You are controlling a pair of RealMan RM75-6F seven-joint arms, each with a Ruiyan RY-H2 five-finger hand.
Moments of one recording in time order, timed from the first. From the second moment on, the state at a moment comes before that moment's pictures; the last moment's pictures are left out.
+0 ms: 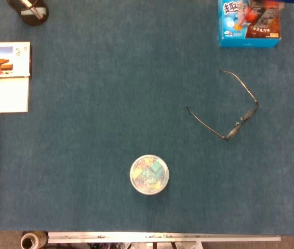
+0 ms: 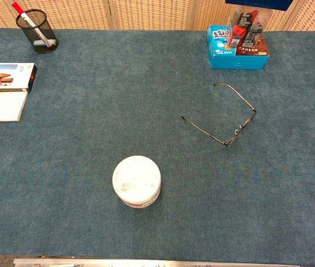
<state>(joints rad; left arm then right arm) -0.04 -1.18 -0.05 -1.59 1.44 1.54 0.12 0.10 -1.19 0.08 -1.48 -1.55 1.50 0.09</state>
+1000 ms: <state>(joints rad) -0.03 -1.20 -0.04 -1.56 1.45 1.54 0.10 0.18 -1.13 0.07 -1.54 -1.62 1.44 0.06</state>
